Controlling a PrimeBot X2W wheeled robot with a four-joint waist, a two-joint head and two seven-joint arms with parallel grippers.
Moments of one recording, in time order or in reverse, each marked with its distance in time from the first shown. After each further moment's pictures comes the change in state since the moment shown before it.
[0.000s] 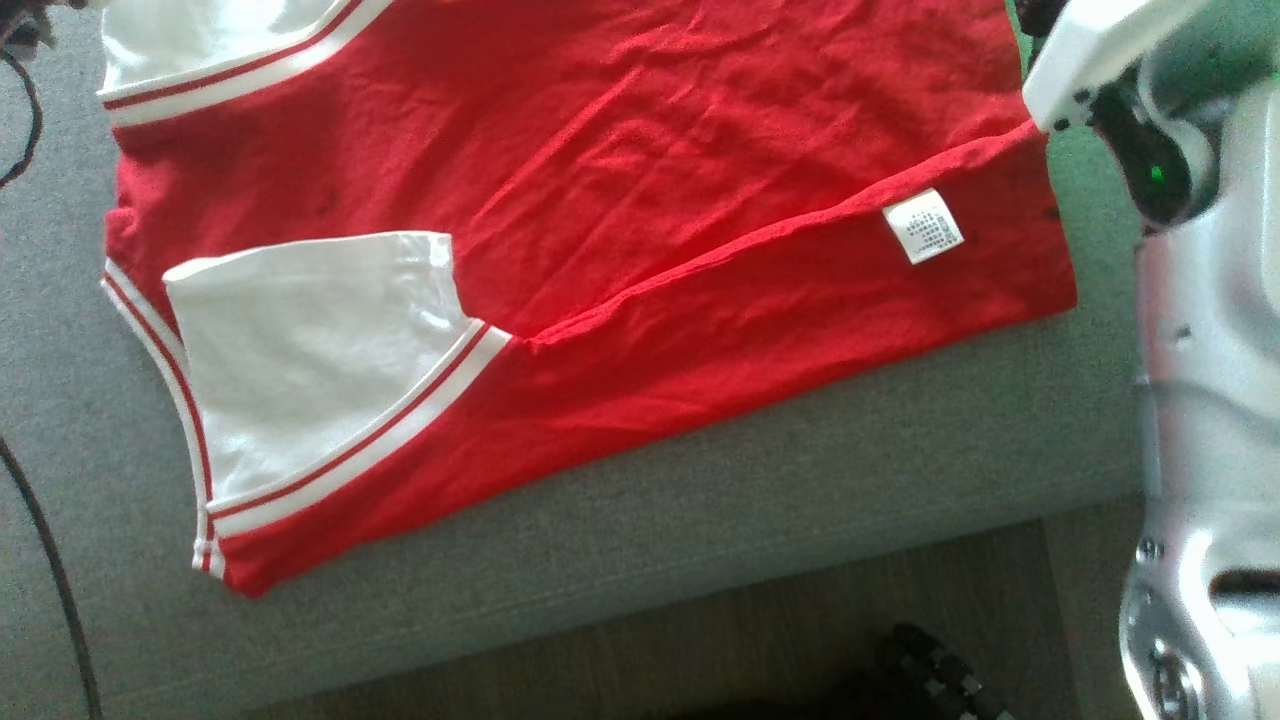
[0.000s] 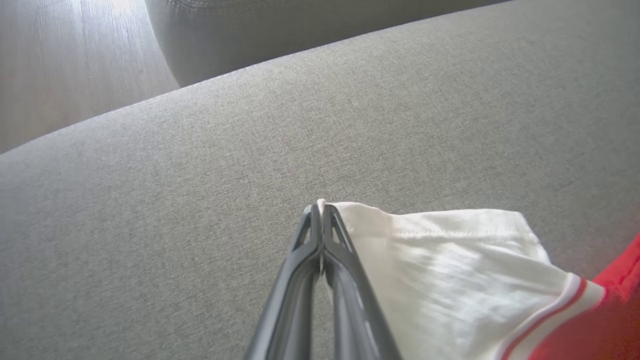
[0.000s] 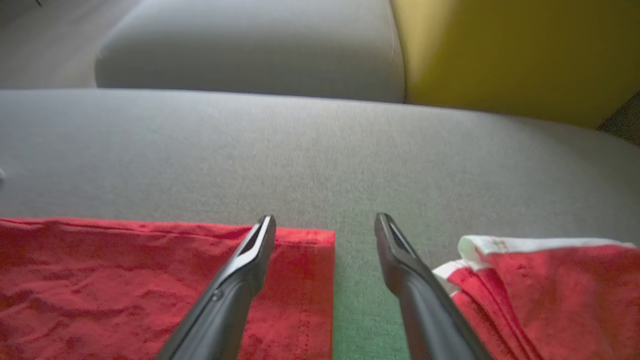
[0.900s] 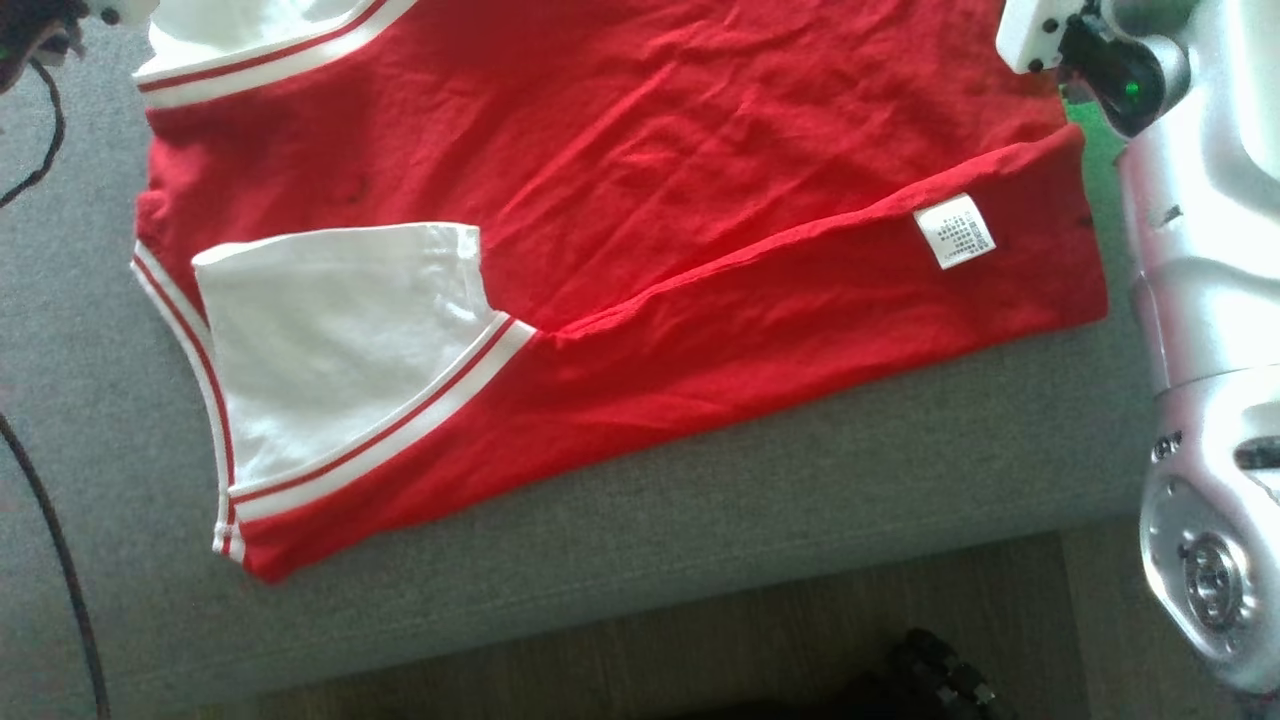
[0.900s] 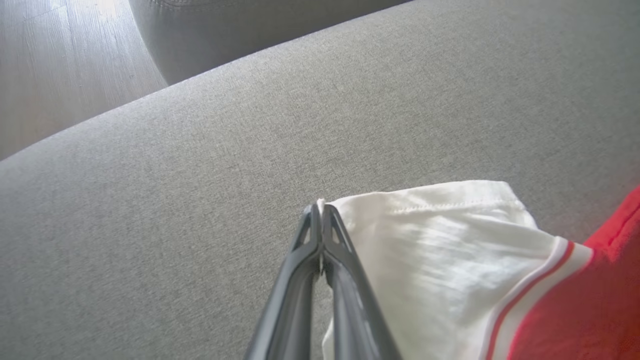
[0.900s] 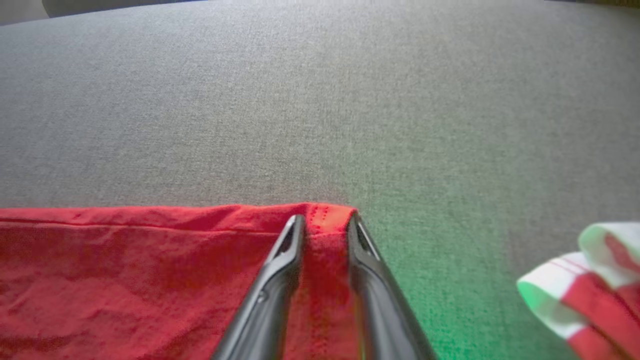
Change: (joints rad) left arm 0.000 0.027 -0.101 -0.074 -0.061 -0.007 0.005; right arm -0.279 0.000 -0.021 0.519 -0.037 0.000 0.075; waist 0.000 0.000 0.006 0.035
